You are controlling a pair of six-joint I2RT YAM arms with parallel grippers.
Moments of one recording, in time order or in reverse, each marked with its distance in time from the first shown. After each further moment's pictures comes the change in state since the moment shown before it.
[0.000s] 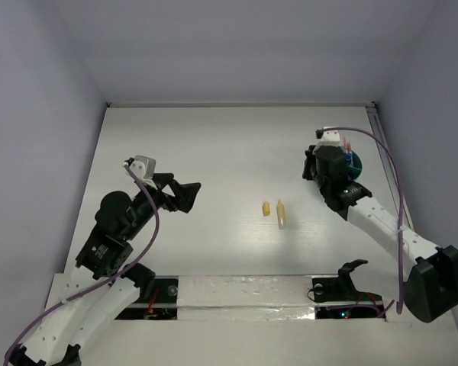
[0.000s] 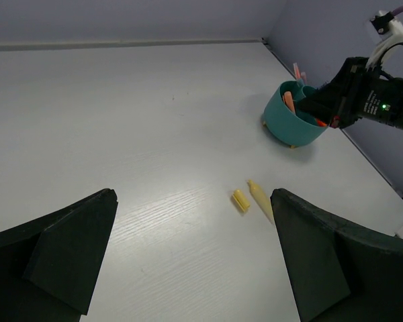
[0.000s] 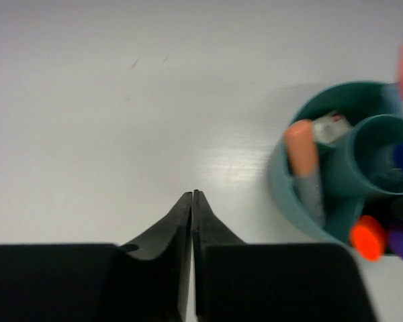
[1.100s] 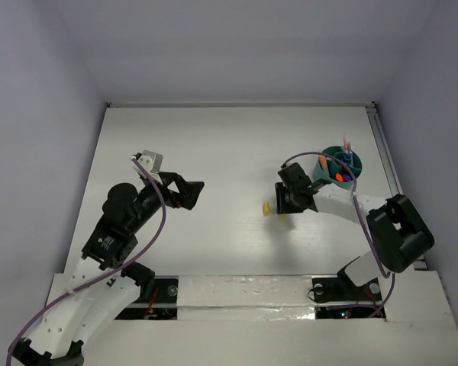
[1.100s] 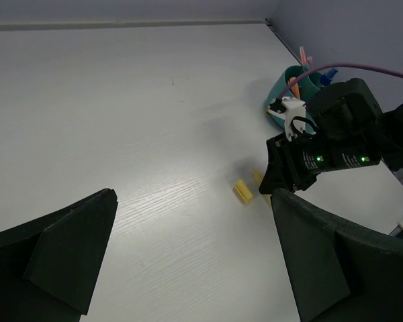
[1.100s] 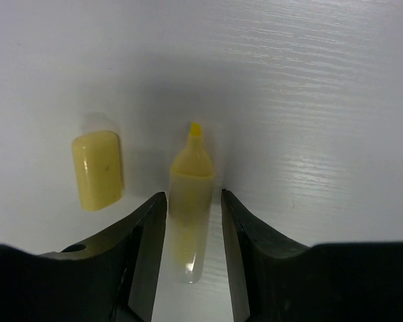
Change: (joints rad) left arm 0.040 0.079 0.000 0.012 0.060 0.000; right arm 0.132 0.378 0.010 -0.302 -0.291 0.261
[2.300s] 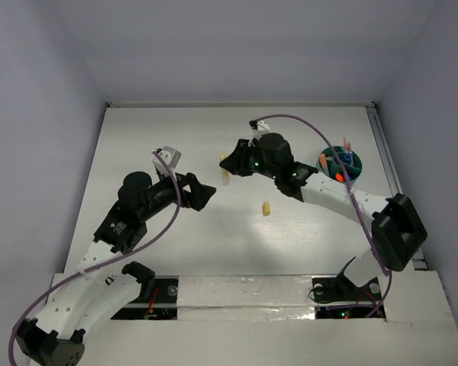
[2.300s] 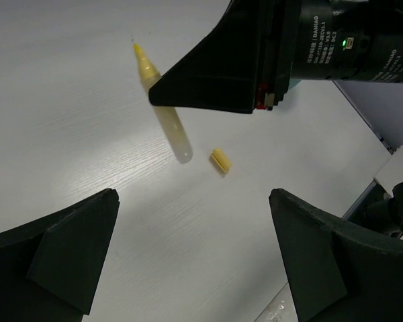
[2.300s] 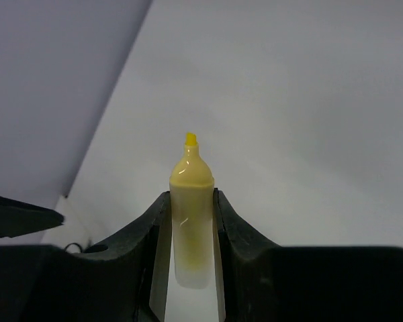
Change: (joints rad) left arm 0.000 0.119 0.000 0.028 0.160 -0.006; right arm 0.169 0.019 0.321 0.445 -0.195 0.165
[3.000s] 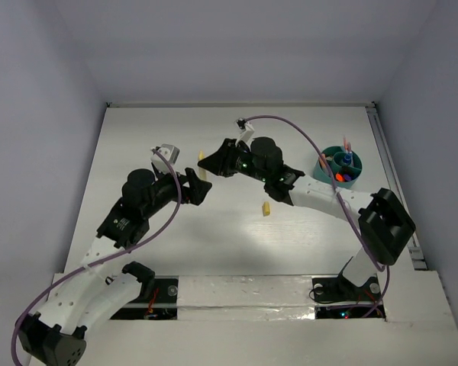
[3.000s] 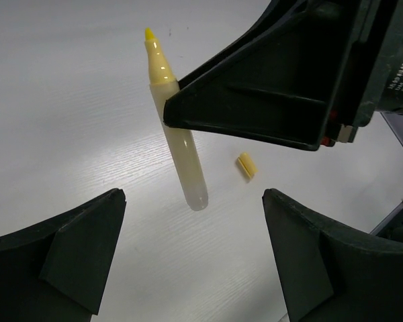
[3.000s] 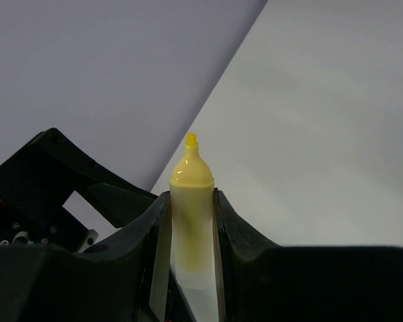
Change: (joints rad) left arm 0.009 0.045 0.000 -0.010 -0.098 -0.014; right arm 0.087 0.100 0.023 0.309 -0.136 0.161
